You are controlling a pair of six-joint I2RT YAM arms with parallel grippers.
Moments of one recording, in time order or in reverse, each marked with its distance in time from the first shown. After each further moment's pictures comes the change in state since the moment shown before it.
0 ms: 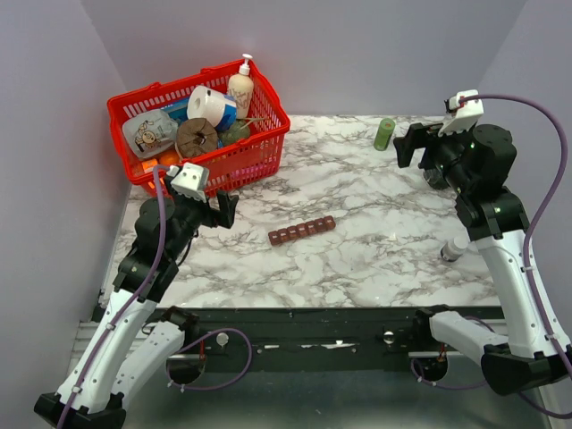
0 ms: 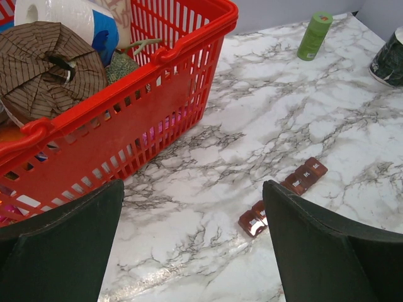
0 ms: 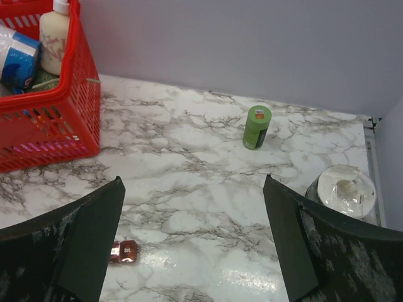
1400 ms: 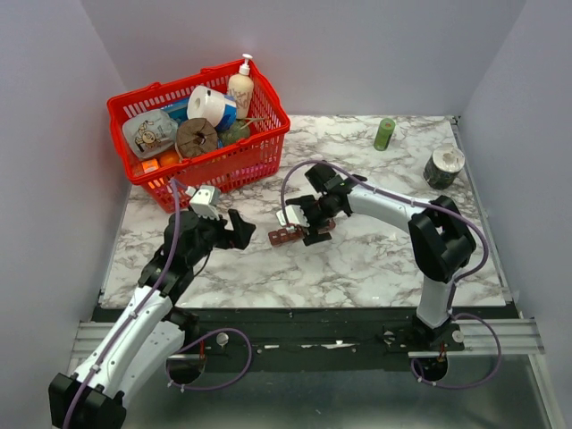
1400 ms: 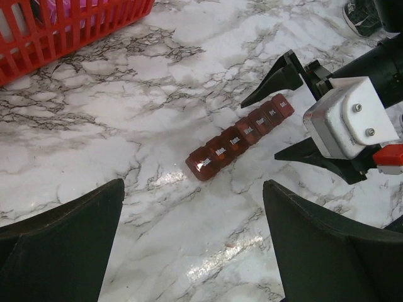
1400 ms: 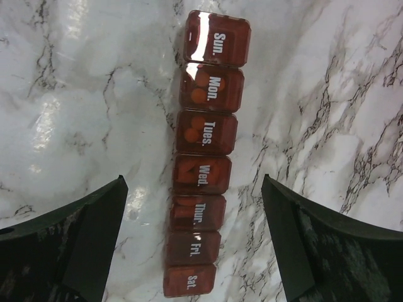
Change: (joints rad) left arm 0.000 0.006 -0.317 0.121 0.134 -0.297; right arm 0.478 0.827 -0.002 -0.203 -0.492 -1.318
